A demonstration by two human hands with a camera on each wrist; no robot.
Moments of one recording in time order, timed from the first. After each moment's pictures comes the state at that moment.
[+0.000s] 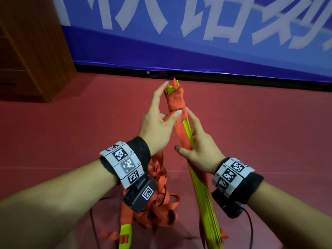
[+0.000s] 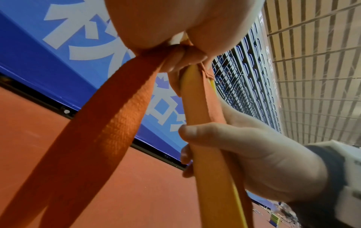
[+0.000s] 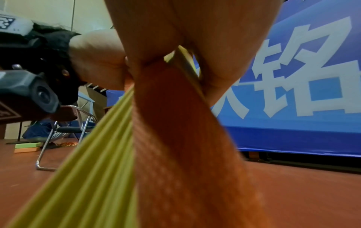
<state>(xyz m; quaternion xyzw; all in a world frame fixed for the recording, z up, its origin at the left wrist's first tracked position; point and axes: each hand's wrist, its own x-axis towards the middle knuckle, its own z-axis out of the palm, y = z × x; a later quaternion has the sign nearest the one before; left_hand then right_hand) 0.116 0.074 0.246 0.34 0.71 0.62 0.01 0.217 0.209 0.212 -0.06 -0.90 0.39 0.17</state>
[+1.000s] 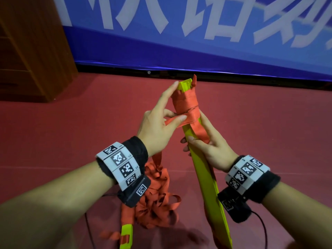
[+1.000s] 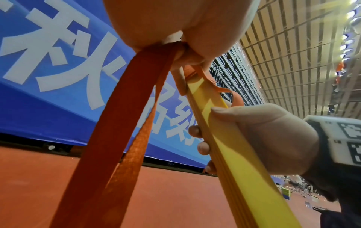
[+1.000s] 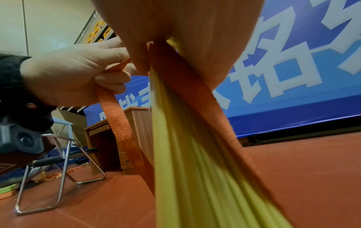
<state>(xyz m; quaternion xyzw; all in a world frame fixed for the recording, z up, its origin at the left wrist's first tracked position) 0.112 0.069 0.249 0.40 0.72 0.57 -0.01 0.224 0.224 0.218 -0.02 -0.78 0.61 0.16</state>
